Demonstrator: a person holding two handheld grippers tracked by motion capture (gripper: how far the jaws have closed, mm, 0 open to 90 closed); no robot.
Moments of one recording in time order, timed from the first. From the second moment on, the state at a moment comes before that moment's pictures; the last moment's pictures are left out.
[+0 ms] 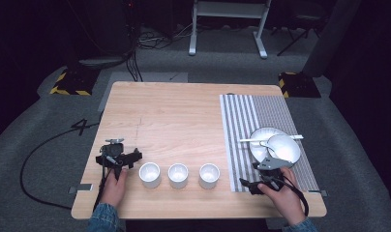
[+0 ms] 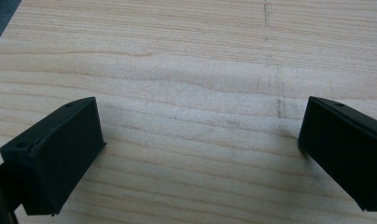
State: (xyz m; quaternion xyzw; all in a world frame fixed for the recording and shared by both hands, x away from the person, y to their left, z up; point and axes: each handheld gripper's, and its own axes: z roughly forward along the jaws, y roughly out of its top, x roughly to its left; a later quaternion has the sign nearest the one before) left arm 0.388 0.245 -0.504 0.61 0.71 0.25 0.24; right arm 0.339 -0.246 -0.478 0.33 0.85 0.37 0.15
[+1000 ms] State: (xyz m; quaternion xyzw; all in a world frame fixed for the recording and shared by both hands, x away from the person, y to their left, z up) left arm 0.388 0.245 -0.504 0.61 0.71 0.25 0.24; right arm 0.333 -0.188 -0.415 0.27 0.86 0.41 0.15
